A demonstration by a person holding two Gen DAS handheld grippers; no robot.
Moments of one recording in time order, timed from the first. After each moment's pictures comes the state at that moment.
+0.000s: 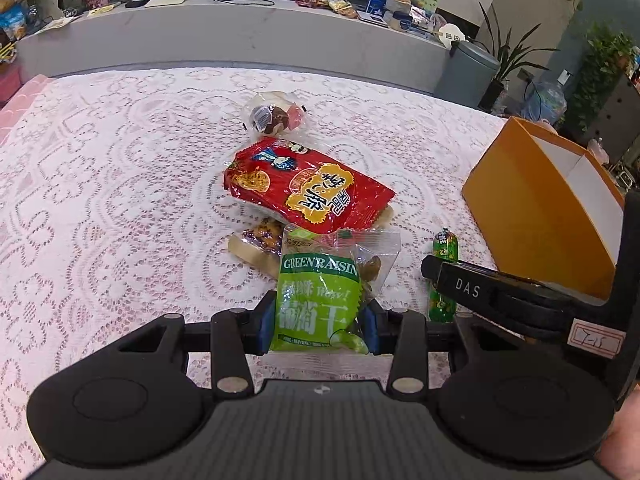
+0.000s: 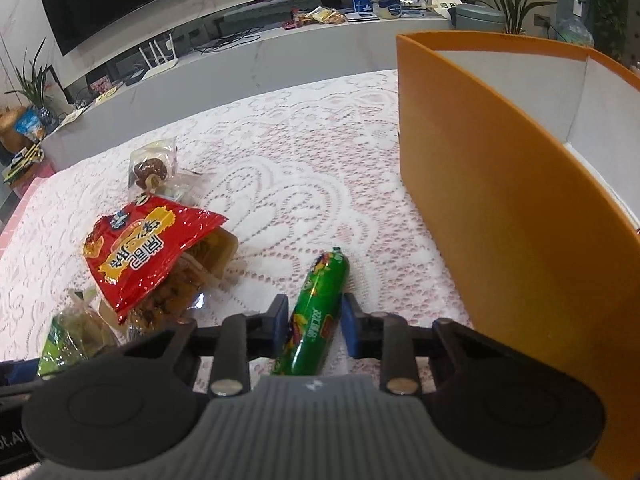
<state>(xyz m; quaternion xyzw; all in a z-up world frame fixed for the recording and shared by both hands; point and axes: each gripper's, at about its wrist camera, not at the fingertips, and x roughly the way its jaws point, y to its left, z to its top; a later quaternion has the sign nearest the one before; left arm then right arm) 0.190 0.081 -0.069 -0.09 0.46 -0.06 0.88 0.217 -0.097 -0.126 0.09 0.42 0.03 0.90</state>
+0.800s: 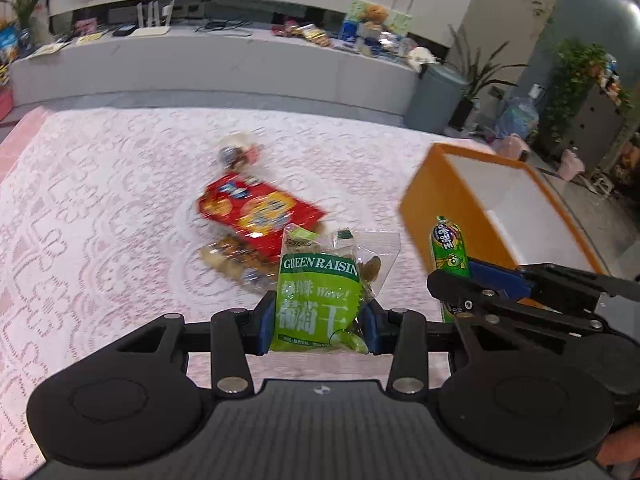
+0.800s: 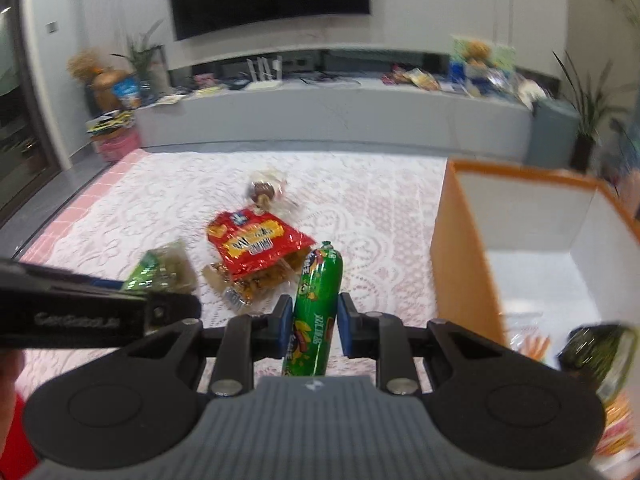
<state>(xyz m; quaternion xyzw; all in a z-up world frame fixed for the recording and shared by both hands) 0.143 0.050 -0.009 -0.09 0.42 -0.10 0.90 0.125 -0.120 -0.030 -0.02 0.34 0.18 0.92</state>
